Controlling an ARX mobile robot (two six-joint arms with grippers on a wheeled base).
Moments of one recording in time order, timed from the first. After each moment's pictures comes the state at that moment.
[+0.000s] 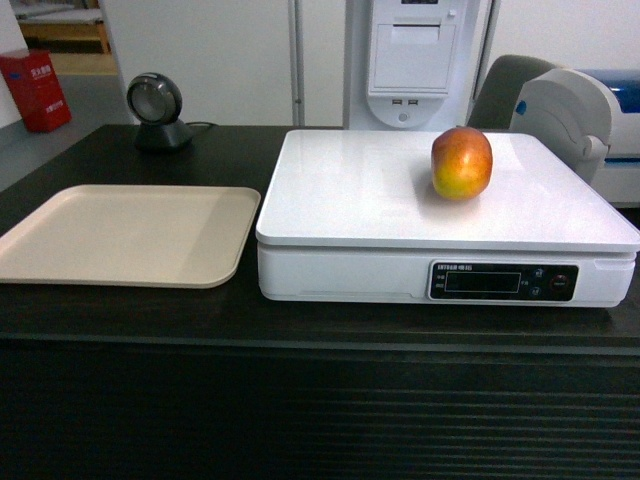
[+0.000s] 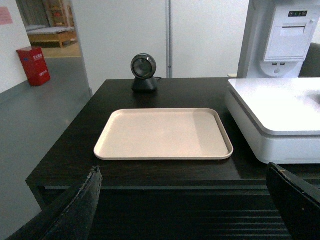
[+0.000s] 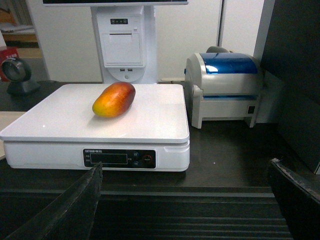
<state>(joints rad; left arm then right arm) 0.00 0.01 0.01 0.00 0.00 0.00 0.00 0.00 0.01 0.00 0.00 0.00</state>
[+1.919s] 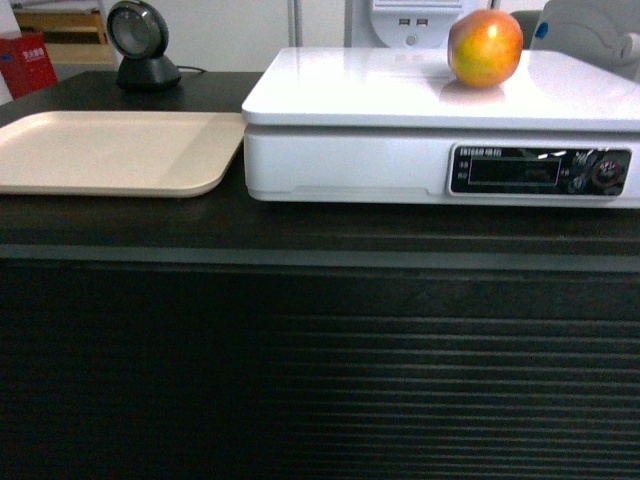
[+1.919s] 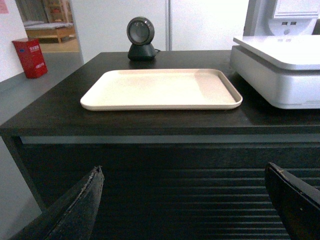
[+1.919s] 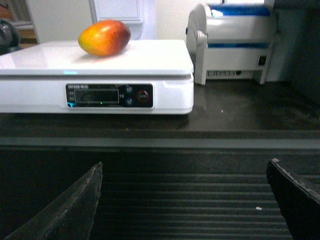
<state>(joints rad) 0.00 0.01 0.01 0.00 0.00 0.00 0.00 0.00 0.01 0.00 0.00 0.00</state>
